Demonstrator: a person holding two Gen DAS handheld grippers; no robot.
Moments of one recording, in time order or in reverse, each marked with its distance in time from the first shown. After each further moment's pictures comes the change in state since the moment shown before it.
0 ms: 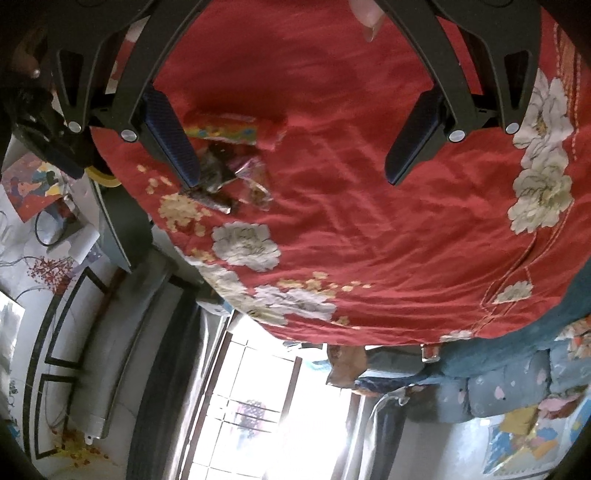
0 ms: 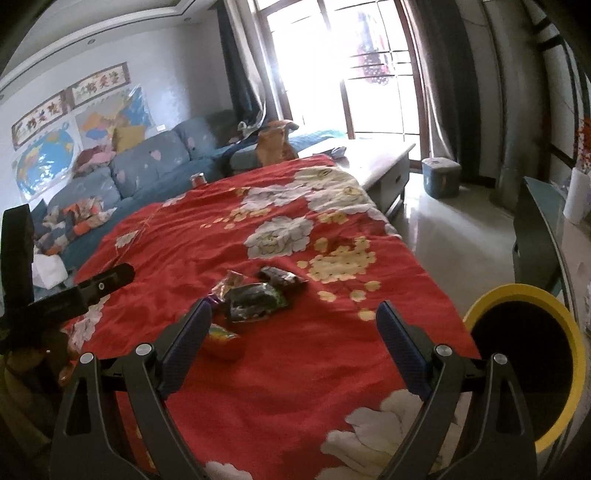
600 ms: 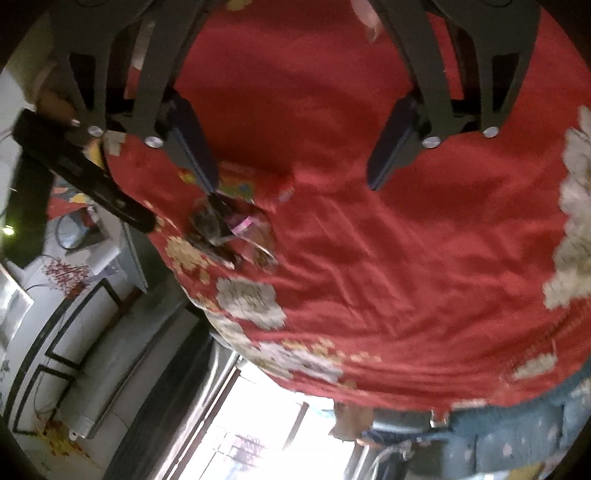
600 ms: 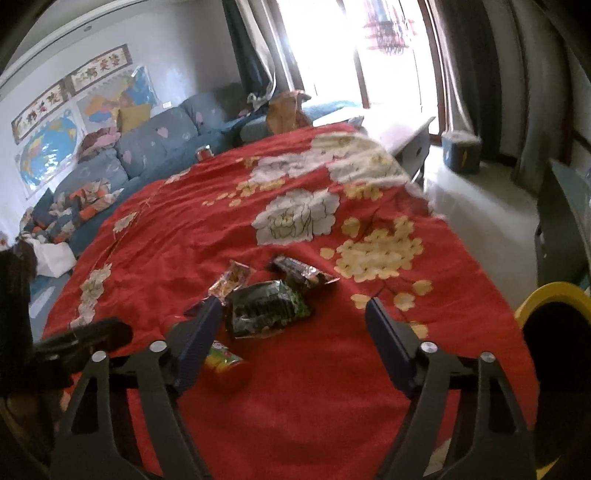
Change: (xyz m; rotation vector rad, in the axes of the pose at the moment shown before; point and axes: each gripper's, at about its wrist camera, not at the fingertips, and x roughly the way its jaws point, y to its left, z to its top) left arm 0.033 0.016 -0.033 -0.124 0.191 -0.151; right arm 0.073 0.002 0.008 0.018 0.128 0.070
